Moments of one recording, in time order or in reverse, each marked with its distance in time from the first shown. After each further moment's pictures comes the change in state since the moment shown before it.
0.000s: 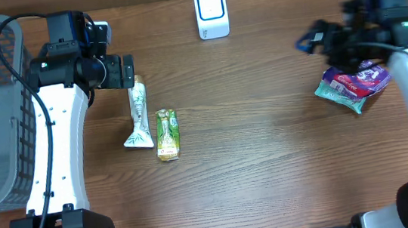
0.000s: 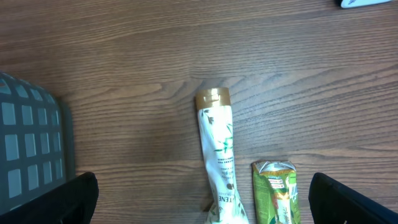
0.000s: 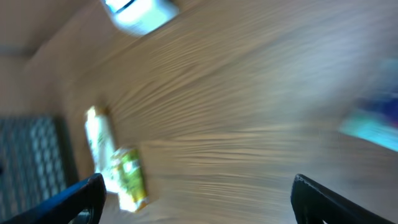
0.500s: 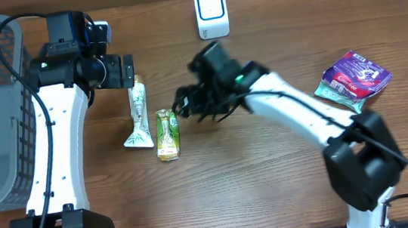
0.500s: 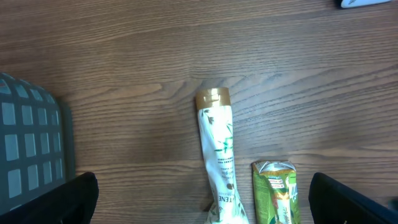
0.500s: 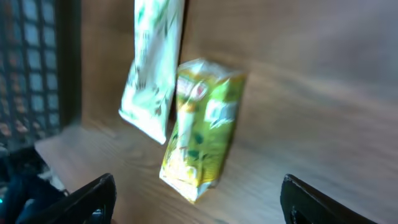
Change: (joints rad) left arm 0.000 0.000 0.000 0.000 0.000 0.000; right arm 0.665 0.330 -0.026 0.410 0.043 0.194
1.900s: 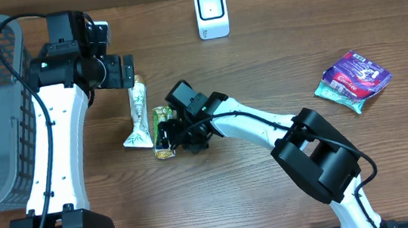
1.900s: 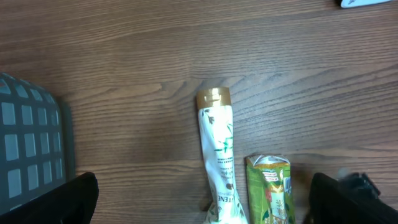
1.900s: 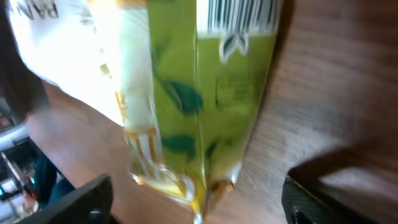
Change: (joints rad) left arm 0.000 0.000 0.000 -0.001 0.000 0.000; right arm 0.136 0.200 0.002 0.086 -0.052 0.209
